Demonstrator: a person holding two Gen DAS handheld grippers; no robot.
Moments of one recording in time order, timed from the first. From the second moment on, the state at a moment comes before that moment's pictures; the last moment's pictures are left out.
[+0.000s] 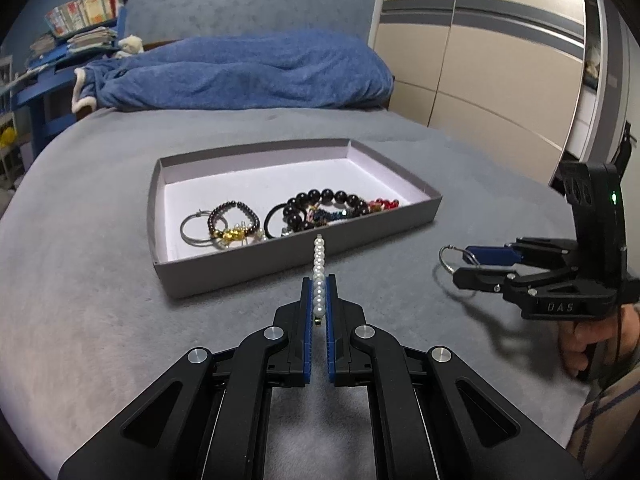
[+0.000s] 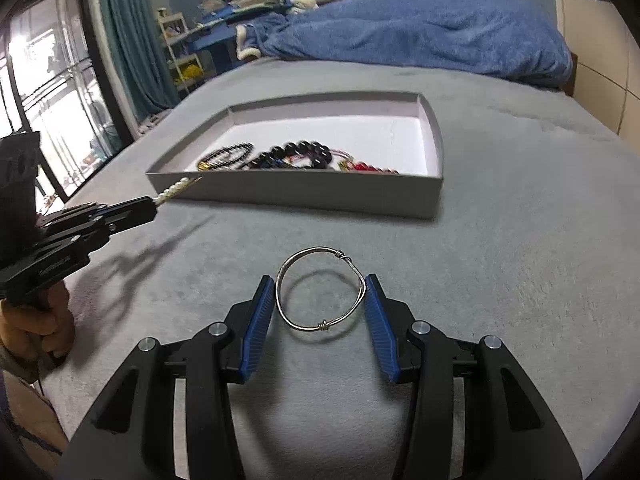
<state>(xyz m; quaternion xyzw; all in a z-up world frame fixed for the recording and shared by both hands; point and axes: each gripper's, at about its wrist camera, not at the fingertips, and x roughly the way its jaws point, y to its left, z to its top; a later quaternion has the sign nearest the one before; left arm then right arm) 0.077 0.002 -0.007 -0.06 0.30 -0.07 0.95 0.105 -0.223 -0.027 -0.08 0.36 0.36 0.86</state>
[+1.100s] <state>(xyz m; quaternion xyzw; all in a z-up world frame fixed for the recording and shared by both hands) 0.186 0.024 0.019 -0.06 0.30 0.01 0.95 0.208 -0.139 0.008 -0.06 0.33 0.36 0.87</state>
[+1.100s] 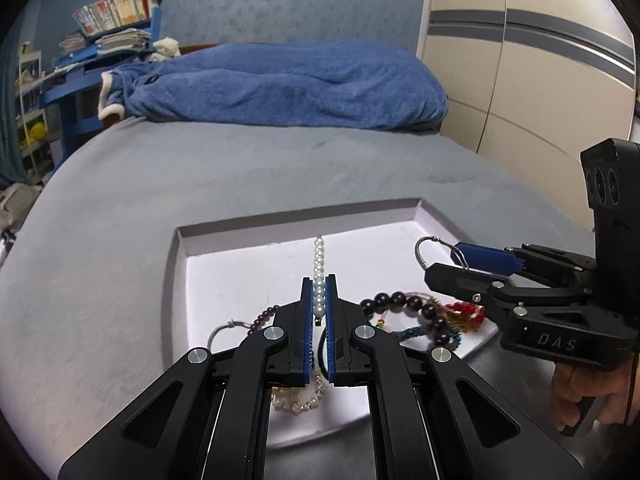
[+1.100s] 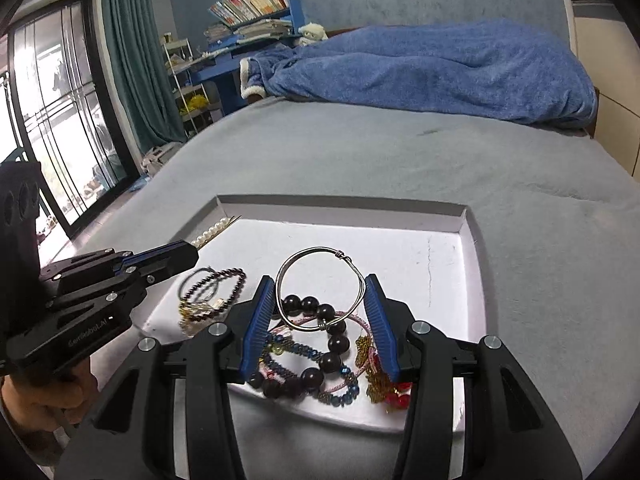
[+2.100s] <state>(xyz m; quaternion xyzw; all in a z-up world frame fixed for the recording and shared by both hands) 0.140 0.016 0.022 -0.04 0.25 0.05 0.97 0.176 -0.182 0.009 -0.06 0.27 0.34 0.90</state>
